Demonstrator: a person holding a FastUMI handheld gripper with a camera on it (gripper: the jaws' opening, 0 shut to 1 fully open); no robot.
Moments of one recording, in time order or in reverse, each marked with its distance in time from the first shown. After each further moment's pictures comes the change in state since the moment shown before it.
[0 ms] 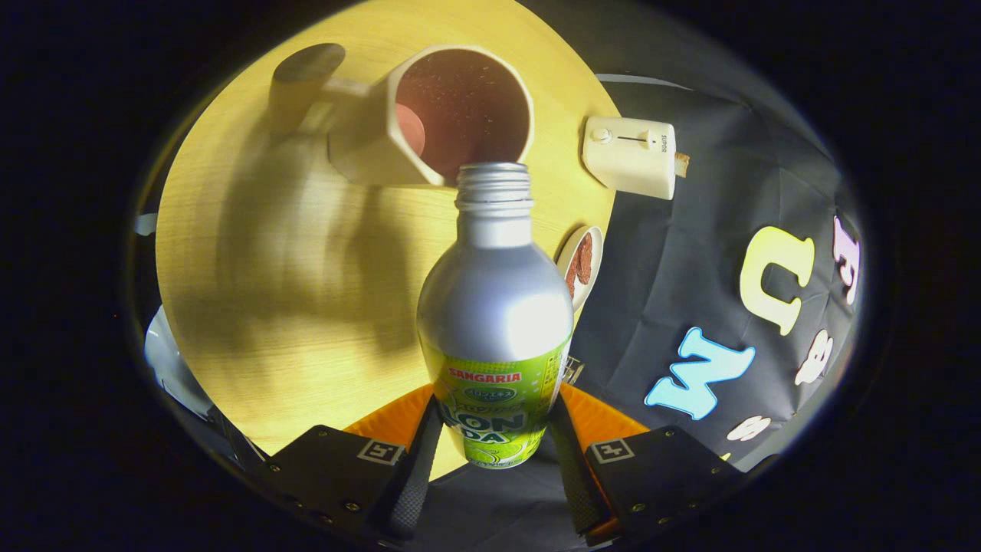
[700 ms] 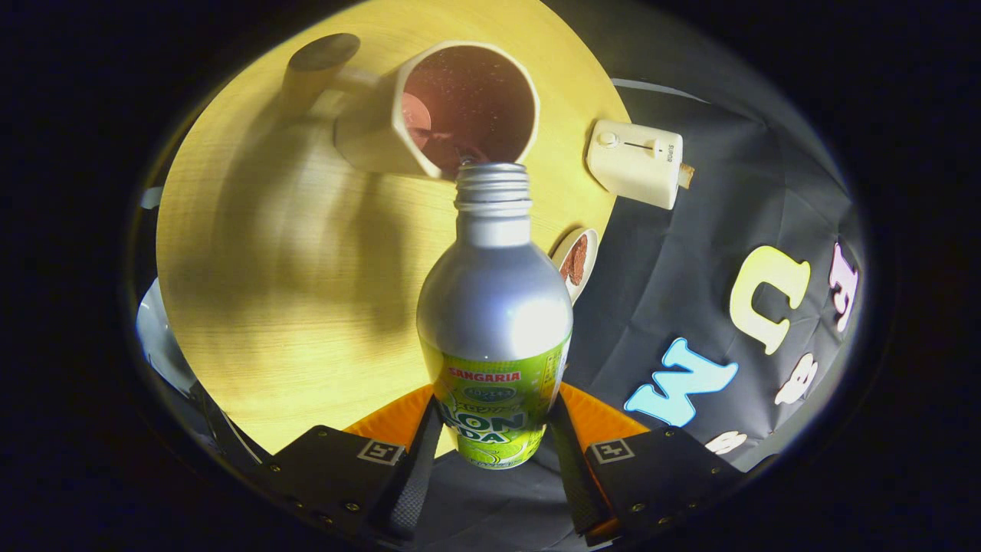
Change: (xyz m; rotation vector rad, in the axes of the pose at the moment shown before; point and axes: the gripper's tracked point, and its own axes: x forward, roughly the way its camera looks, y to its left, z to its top) arm -0.007 -0.012 -0.001 -0.079 0.023 -0.024
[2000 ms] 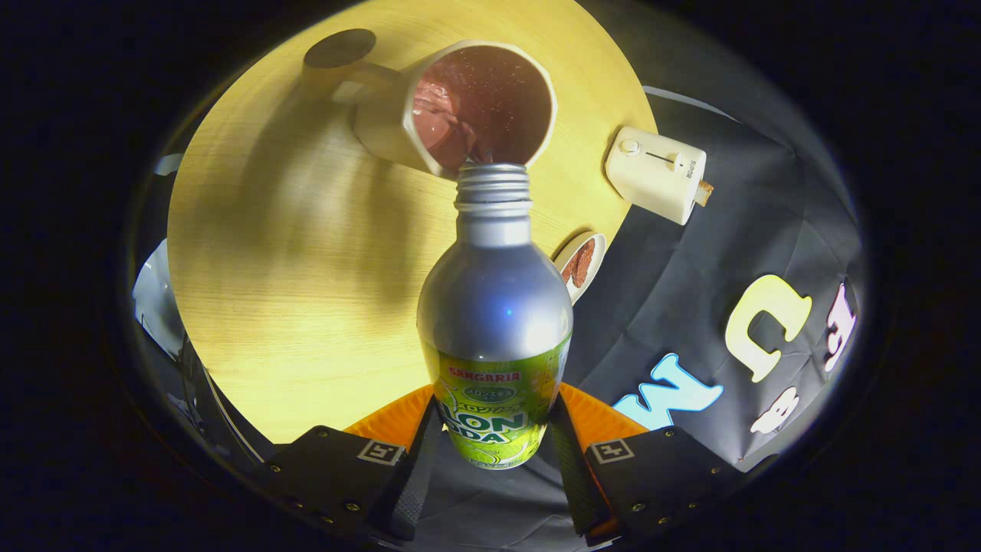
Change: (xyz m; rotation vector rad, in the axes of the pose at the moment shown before) arm -0.008 -0.010 -0.001 -0.132 0.046 0.022
